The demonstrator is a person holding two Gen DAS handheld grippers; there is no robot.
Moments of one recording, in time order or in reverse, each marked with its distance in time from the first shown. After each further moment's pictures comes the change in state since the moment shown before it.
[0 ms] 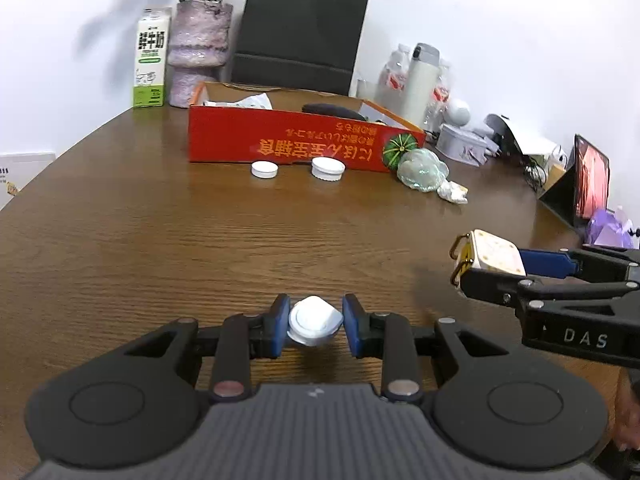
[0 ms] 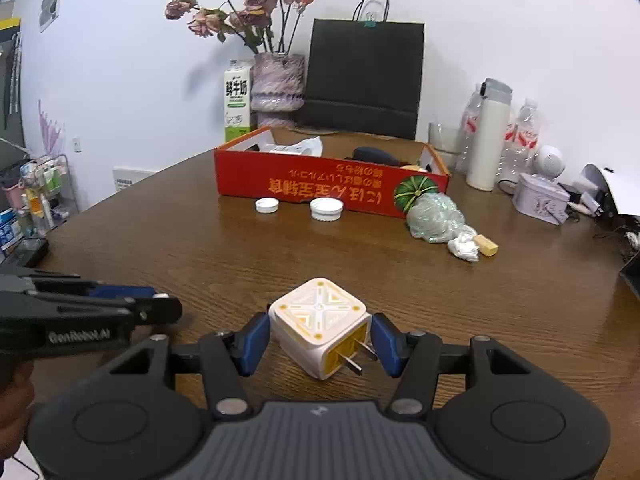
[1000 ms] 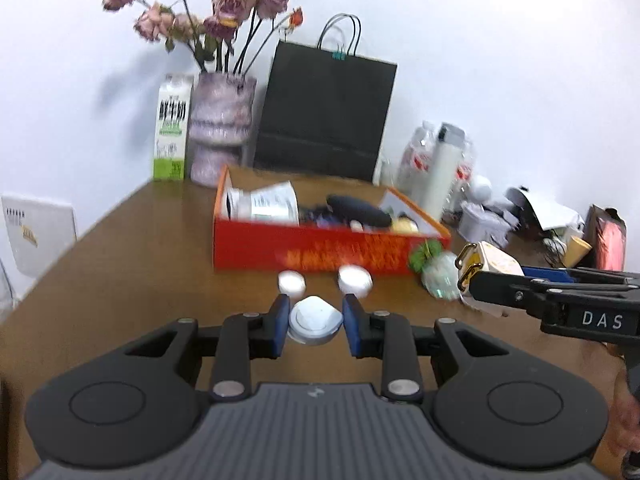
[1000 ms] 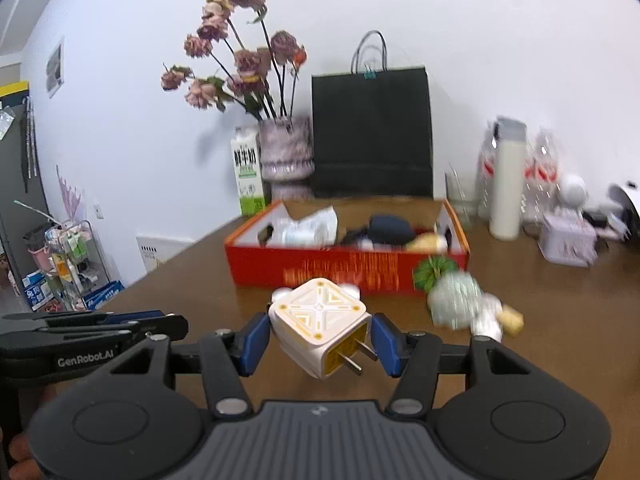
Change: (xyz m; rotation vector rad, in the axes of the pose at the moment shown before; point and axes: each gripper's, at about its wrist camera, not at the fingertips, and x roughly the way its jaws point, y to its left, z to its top) left arm -0.003 0.021 0.083 -0.035 -0.185 0.053; right arm 0.017 -0.029 0.078 0.084 -0.132 0.123
